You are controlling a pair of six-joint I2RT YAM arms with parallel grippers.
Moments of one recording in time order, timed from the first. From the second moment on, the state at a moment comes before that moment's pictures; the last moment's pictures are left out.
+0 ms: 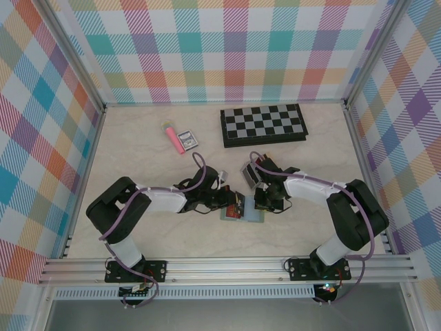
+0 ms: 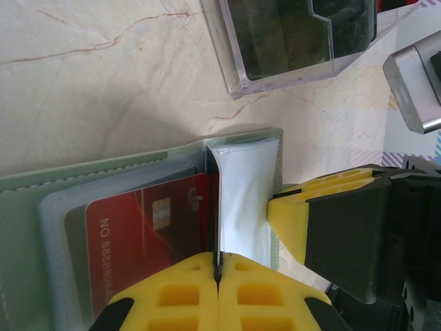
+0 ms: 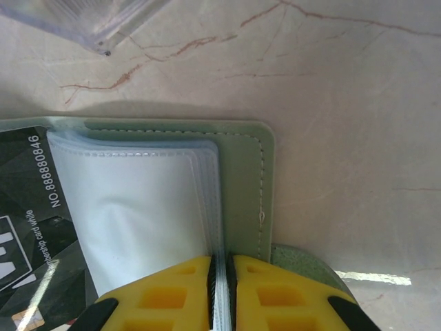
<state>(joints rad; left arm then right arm) -0.77 1.71 0.73 0.24 0.45 -0.97 0.59 1.57 0.82 -0.64 -0.19 0.72</state>
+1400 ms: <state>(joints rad) -0.80 1.75 0.69 0.34 0.44 -1.02 0.60 1.56 0.82 -0.64 -0.18 0.73</state>
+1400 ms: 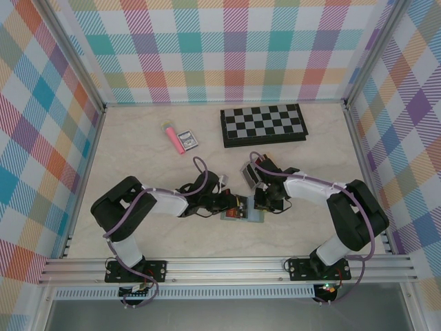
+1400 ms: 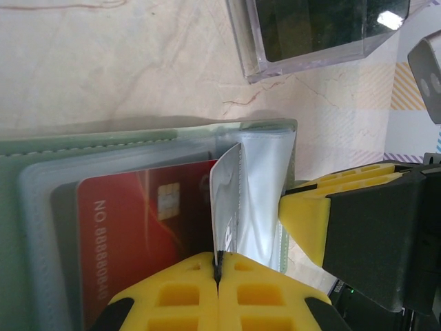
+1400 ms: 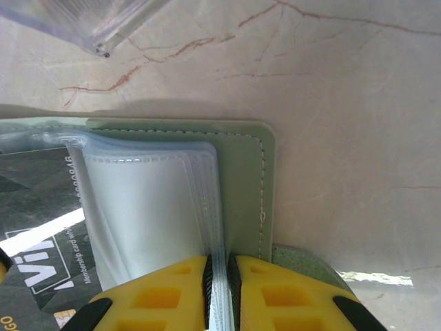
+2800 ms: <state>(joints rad) -0.85 1.77 0.79 0.17 0.40 -0.99 0.57 1.49 0.78 -0.66 -0.13 0.74</state>
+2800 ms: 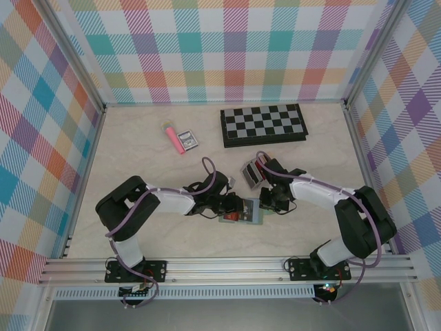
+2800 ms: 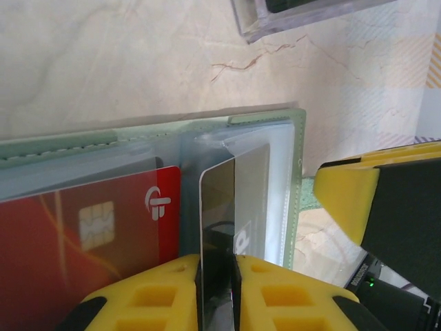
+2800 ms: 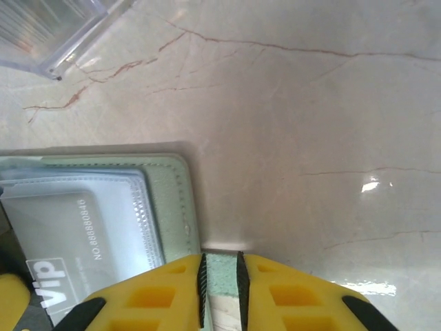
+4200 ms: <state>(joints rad) -0.93 1.79 0.98 -0.14 0.29 -0.91 0.56 1.51 0.78 -0.64 -0.18 0.74</state>
